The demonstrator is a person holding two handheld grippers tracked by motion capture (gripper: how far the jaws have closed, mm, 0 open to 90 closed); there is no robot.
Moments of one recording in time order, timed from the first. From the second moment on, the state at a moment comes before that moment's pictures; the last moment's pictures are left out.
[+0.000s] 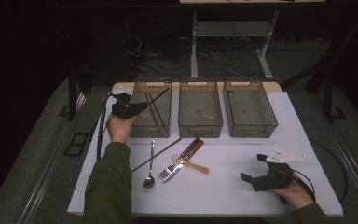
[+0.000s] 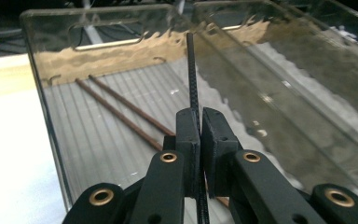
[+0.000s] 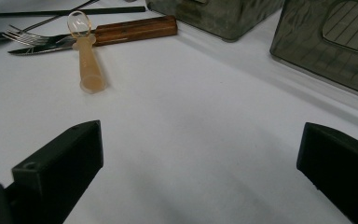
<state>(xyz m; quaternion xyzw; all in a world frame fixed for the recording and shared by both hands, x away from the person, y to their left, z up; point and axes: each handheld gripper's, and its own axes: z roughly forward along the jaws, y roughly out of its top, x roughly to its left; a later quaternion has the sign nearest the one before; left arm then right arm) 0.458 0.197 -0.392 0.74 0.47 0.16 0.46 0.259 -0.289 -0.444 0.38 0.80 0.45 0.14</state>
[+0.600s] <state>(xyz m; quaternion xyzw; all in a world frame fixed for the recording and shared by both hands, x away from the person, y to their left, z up) 0.461 0.194 -0.397 0.74 0.48 0.17 0.44 0.259 -0.288 -0.445 0.38 0.80 0.45 0.14</state>
